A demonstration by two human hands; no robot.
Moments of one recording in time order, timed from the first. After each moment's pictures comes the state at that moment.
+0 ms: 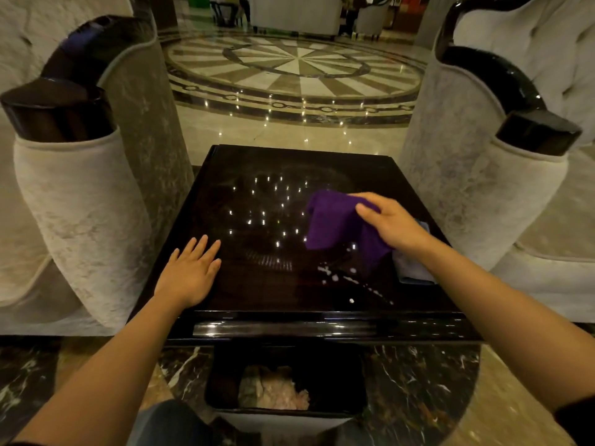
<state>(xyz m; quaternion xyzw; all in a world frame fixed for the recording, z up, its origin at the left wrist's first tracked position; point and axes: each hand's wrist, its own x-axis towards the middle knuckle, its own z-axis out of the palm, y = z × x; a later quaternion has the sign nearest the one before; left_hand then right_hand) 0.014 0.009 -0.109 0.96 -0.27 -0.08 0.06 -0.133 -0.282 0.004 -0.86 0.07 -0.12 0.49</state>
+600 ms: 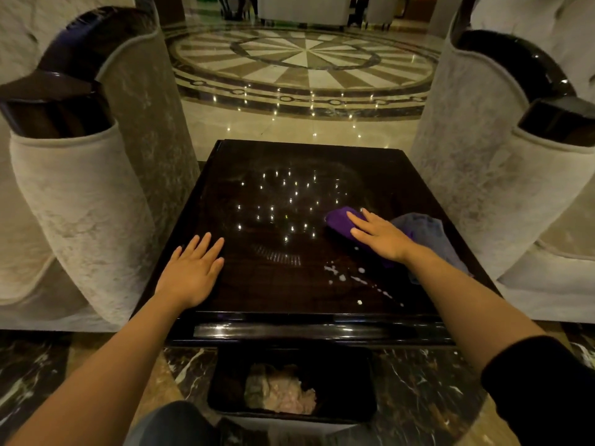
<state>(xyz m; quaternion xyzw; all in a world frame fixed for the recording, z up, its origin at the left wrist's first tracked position) 0.019 0.011 -0.115 0.96 -0.28 -0.07 0.06 -0.097 -0.332 -0.076 -0.96 0.16 0.09 0.22</state>
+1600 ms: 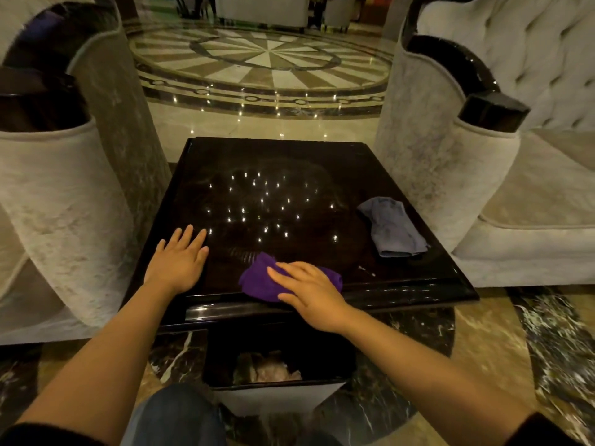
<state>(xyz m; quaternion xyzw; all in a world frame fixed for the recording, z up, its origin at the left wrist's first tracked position) 0.014 0.010 -0.110 0.95 -0.28 -0.07 0.07 -0.177 -0.170 -0.088 -0.98 0.00 0.01 0.18</state>
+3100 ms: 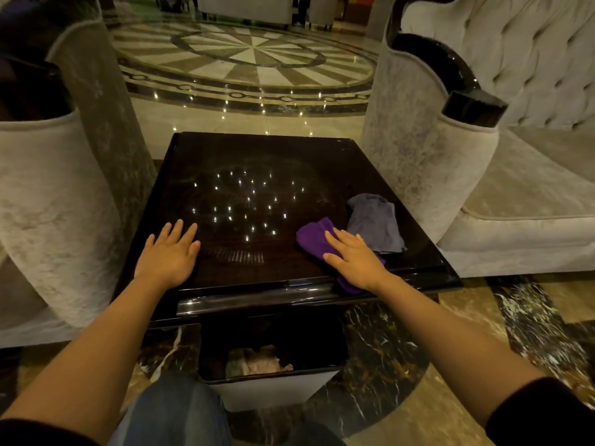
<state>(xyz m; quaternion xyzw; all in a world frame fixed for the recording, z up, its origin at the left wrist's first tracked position) 0.013 0.010 -0.107 0.95 -0.29 -0.07 0.07 -0.188 -0.254 -0.085 -0.96 0.19 0.05 0.18</state>
